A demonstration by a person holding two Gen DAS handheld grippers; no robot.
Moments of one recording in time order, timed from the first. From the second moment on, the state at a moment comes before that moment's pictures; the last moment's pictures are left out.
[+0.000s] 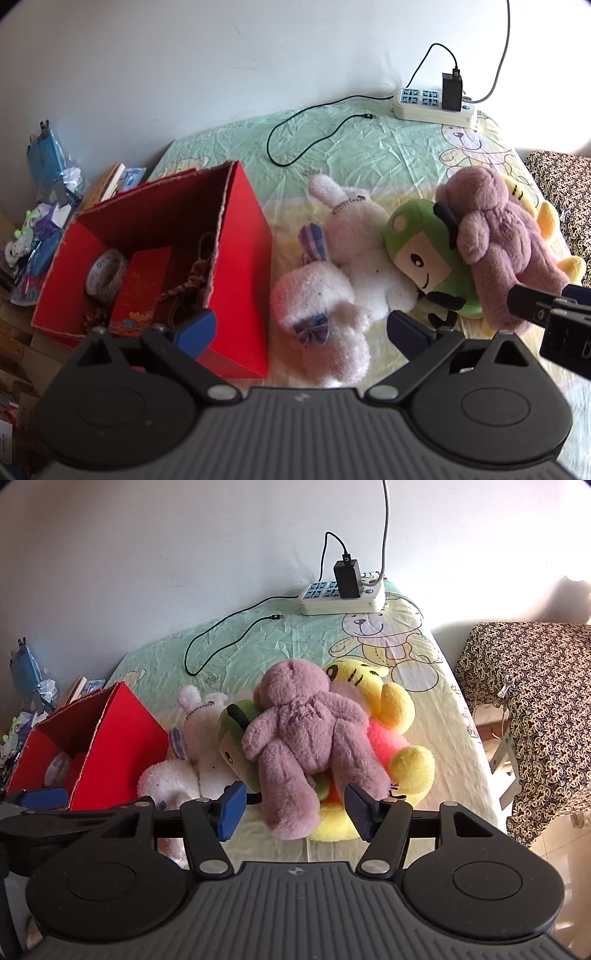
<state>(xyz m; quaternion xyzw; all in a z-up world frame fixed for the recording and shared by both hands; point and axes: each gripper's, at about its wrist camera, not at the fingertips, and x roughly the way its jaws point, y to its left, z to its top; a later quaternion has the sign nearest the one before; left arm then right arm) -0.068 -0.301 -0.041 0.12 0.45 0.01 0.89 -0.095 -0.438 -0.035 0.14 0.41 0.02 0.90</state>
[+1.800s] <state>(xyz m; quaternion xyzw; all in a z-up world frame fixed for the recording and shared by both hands) -0.067 -0.314 -0.055 0.14 0.46 0.01 0.88 -0.103 -0.441 -0.043 0.14 0.43 0.01 0.89</state>
